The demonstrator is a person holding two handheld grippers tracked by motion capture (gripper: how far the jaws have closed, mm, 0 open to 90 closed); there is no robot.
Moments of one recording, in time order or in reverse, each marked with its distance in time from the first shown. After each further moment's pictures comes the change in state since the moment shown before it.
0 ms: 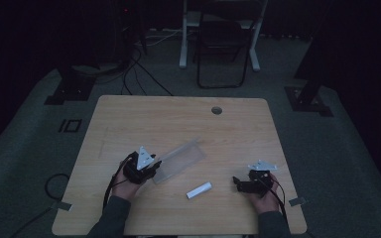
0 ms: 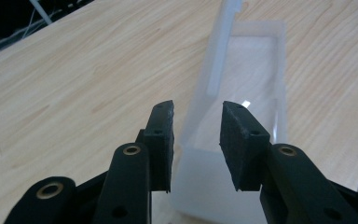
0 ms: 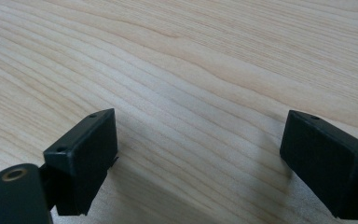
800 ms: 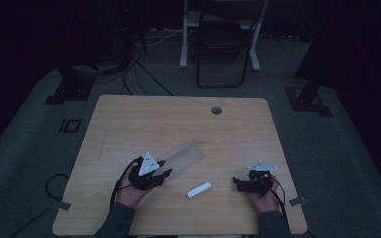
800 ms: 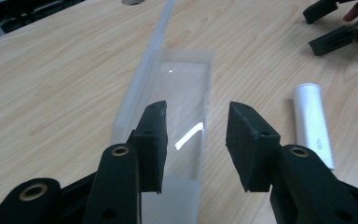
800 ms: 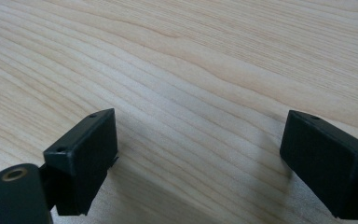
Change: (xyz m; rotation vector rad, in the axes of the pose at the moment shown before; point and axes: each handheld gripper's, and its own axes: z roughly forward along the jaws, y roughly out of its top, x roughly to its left) left arm -0.027 0.015 -0.011 -0.052 -0.155 -0.017; right arm 0.000 0.000 0.000 0.000 0.000 0.000
